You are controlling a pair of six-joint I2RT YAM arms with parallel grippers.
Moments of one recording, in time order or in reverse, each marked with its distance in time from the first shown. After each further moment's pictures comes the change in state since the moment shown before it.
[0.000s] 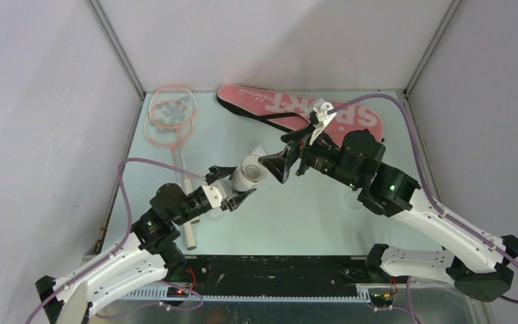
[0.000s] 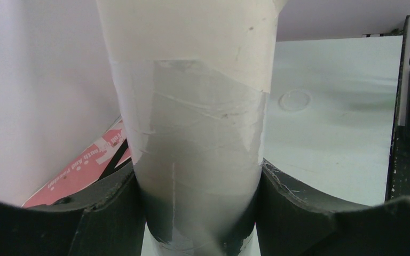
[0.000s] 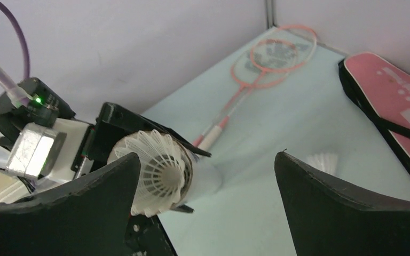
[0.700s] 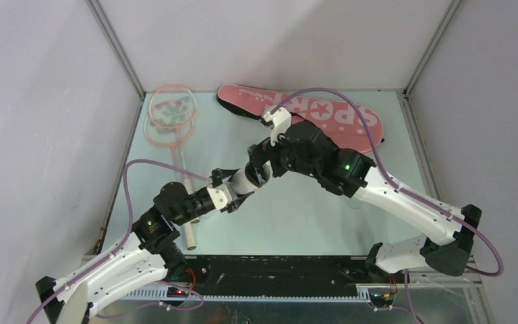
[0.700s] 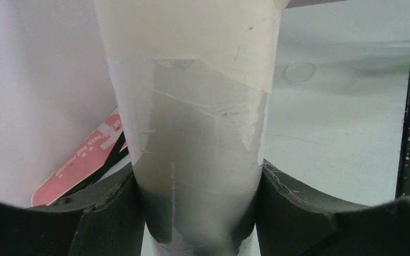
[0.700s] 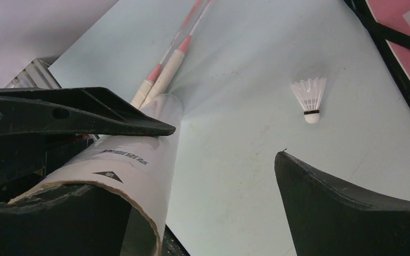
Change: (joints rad) left arm 0.007 0.002 0.000 -0.093 0.025 0.082; right arm 0.031 0.274 0.190 -0.357 0.103 -0.019
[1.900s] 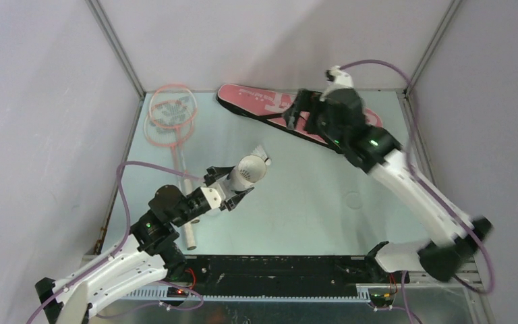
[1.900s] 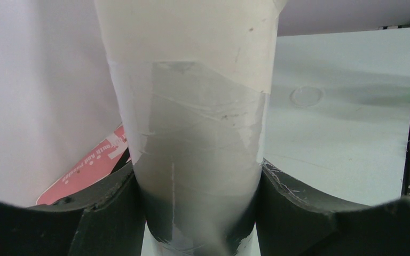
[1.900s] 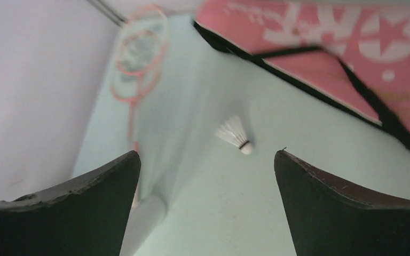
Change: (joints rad) left arm -0.007 -0.023 -0.013 0.078 -0.055 -0.042; right arm -0.341 -0.097 0.024 0.047 0.109 0.270
